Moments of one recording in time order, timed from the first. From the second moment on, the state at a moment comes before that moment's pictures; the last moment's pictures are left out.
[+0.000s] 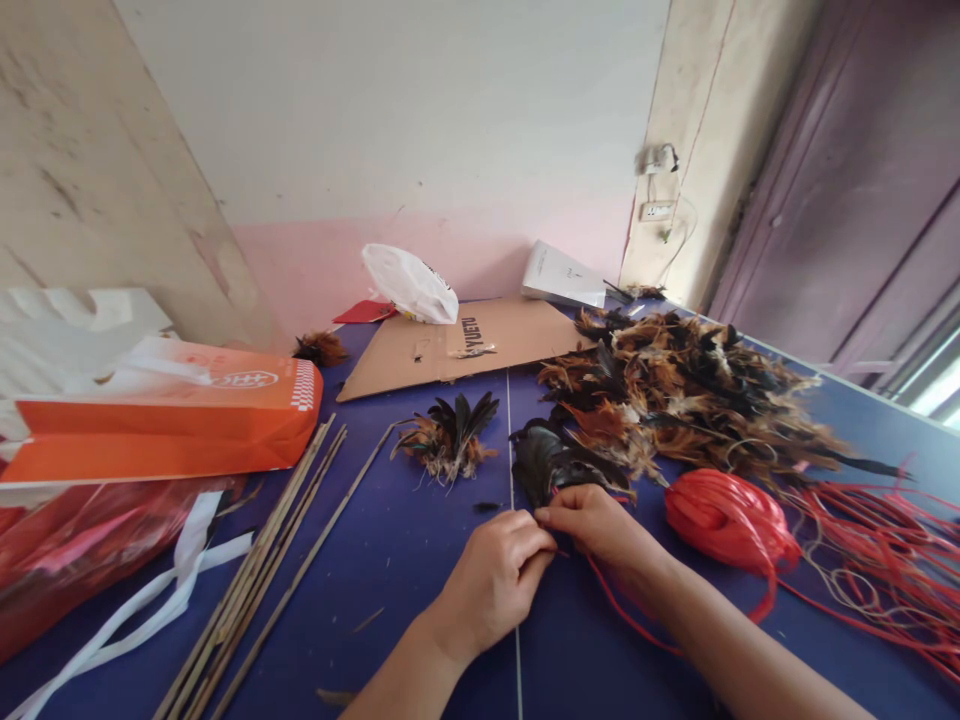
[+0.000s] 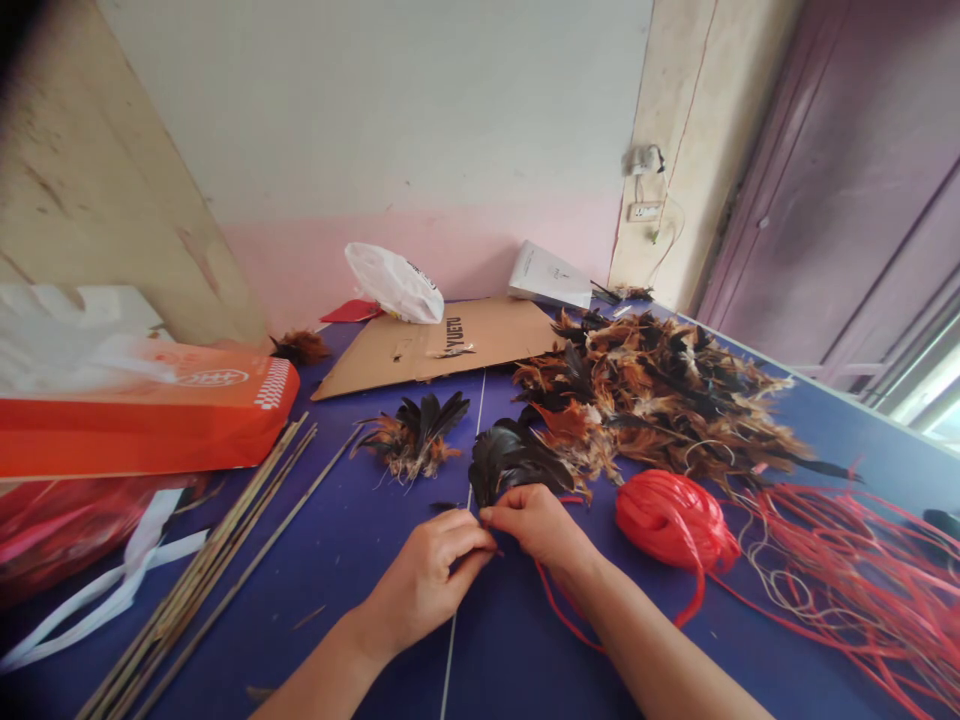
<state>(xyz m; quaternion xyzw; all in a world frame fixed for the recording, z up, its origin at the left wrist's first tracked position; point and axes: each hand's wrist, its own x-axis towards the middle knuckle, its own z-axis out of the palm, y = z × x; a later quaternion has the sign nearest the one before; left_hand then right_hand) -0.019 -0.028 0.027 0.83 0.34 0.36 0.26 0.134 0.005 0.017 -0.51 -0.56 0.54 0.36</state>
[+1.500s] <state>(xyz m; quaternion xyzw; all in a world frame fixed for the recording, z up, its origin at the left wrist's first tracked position) -0.027 -0.003 -0.002 0.72 0.49 0.33 0.37 0.132 0.006 0.008 -0.52 -0.69 0.37 0.35</state>
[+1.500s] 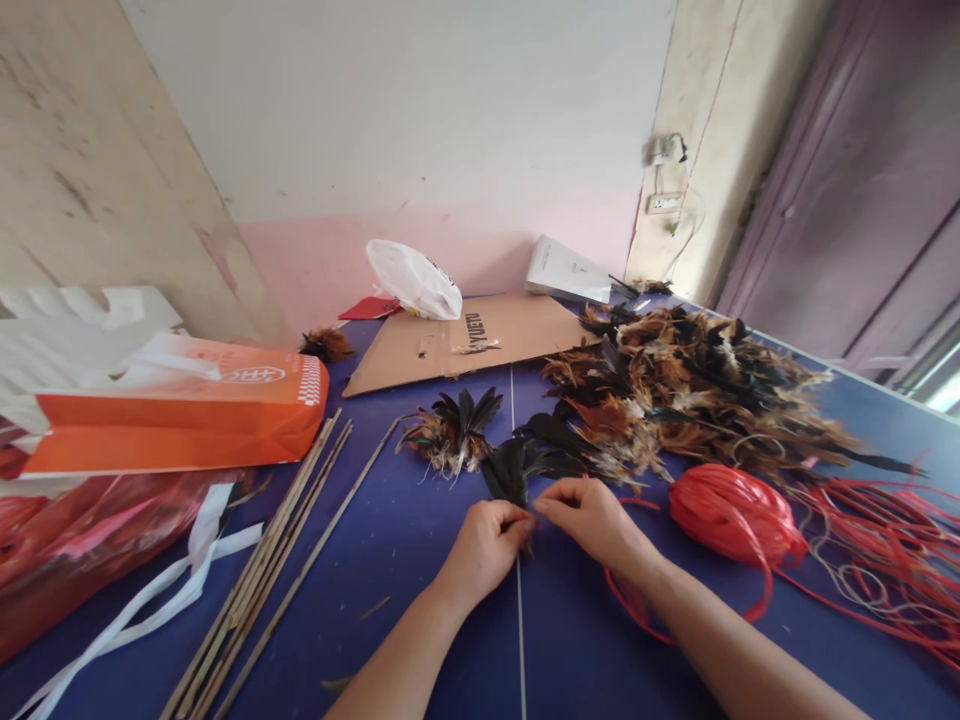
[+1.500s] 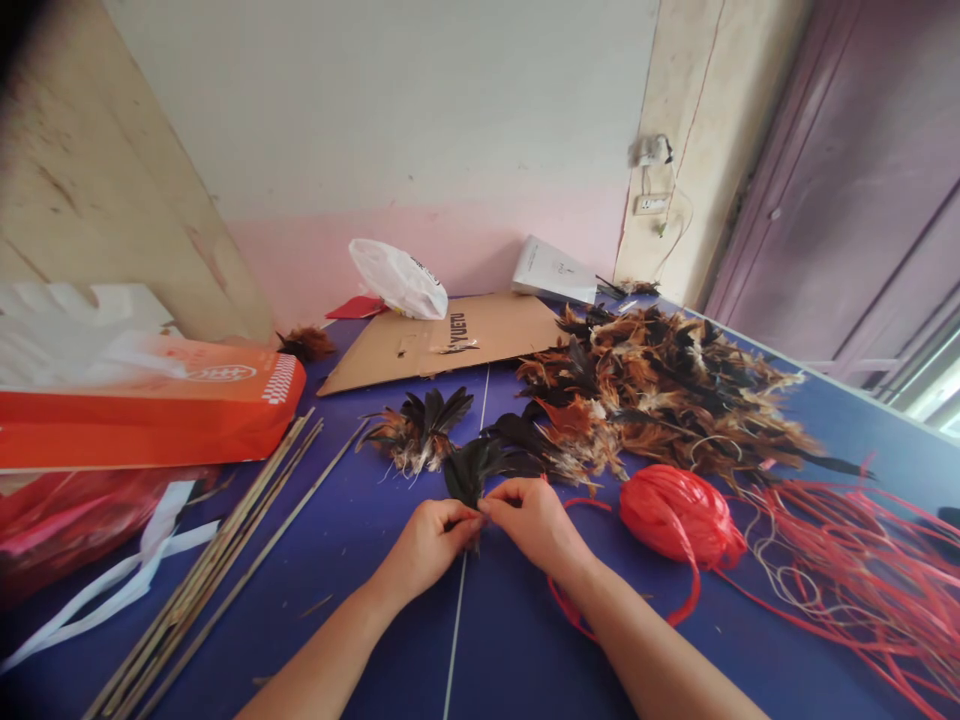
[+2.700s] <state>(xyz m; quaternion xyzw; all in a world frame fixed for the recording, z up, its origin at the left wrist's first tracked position) -0.028 -0.009 0.004 0.80 0.44 0.33 0.26 0.130 0.000 -0.003 -0.42 -0.78 0.30 0.34</state>
